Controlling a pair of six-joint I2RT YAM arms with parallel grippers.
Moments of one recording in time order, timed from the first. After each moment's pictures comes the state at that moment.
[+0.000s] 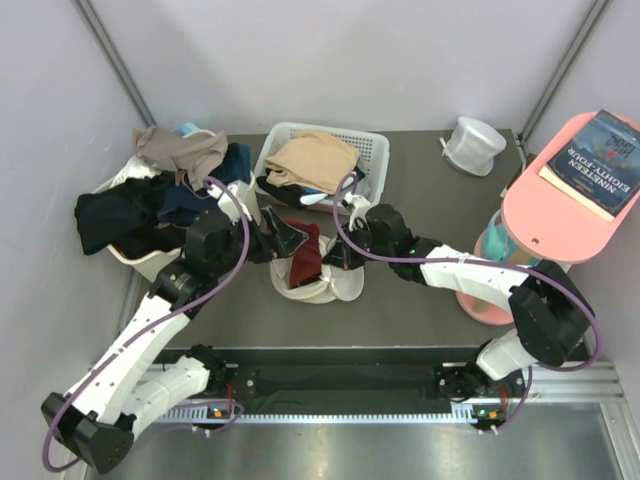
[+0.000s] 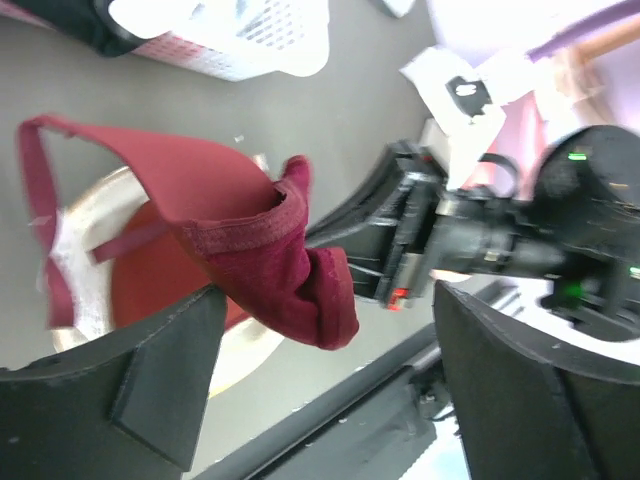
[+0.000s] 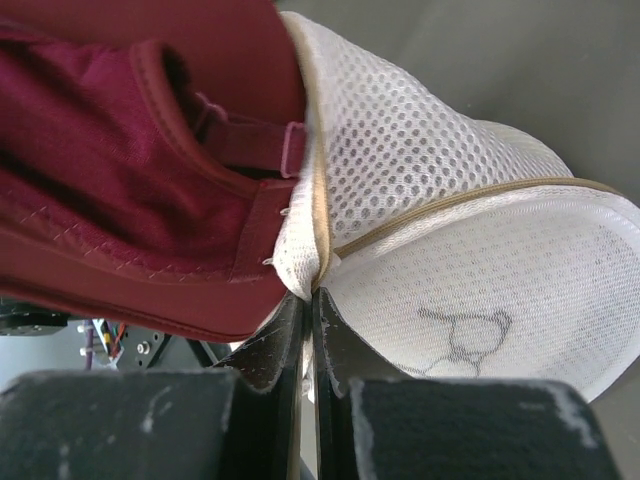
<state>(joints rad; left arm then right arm) -0.50 0.82 0.85 -0.35 0.18 -0.74 0.78 1.49 0.88 0.10 -0.32 0.52</state>
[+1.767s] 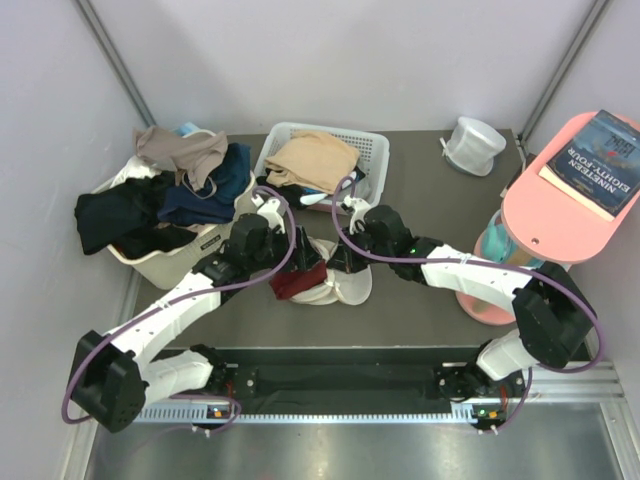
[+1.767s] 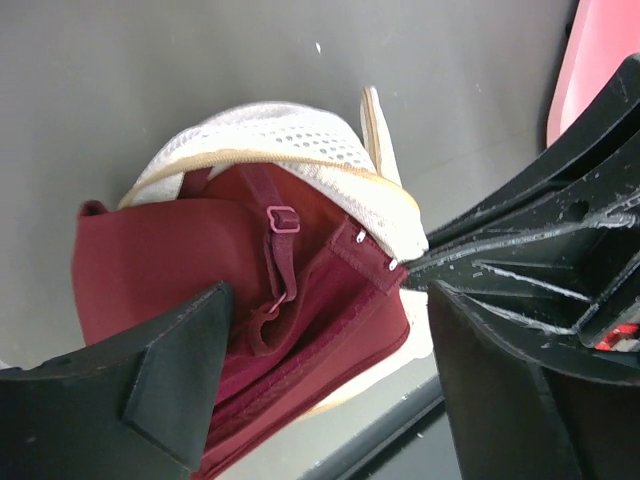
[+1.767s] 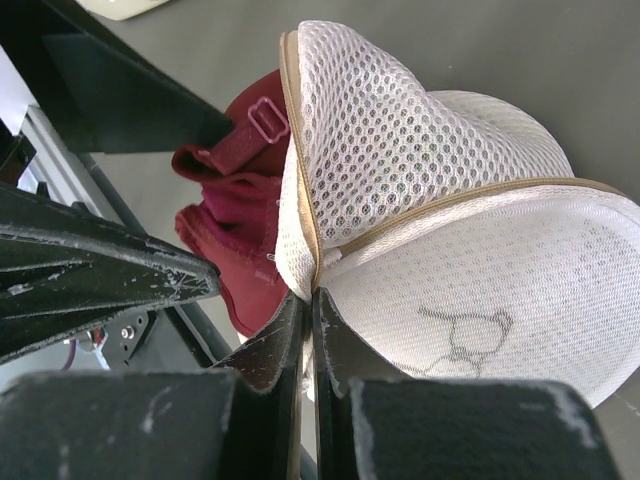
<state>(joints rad) -0.55 1.10 0.73 -0.19 0.19 -0.55 0.79 1.47 0.90 0.00 -0.28 0.50</state>
